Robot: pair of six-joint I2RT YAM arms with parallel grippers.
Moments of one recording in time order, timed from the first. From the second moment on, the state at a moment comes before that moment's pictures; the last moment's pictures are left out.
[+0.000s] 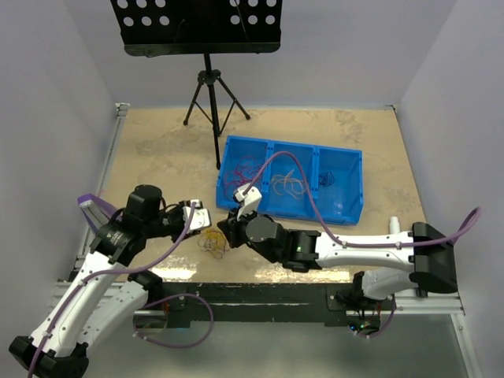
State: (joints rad) left arm -0.43 0.67 0.76 -0.77 0.55 0.75; right arm 1.35 1.36 0.89 0.17 0.51 0.55
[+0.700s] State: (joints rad) left arm -0.43 0.68 0.66 -0.72 0.48 0.73; right arm 1.35 1.43 0.80 0.13 0.44 0.58
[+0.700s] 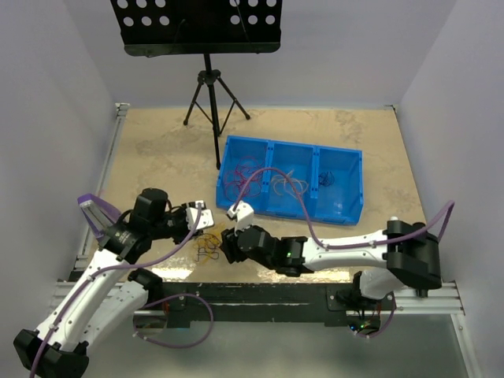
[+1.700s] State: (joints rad) left arm -0.36 0.68 0.71 -0.61 0.41 0.58; right arm 1.35 1.63 0.97 0.20 0.47 0.40
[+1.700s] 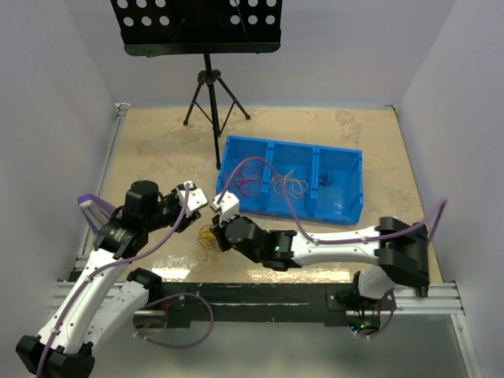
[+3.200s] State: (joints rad) left arm -0.36 0.77 0.73 -0.68 0.95 0.67; right arm 1.35 1.13 1.03 0.11 0.50 0.48
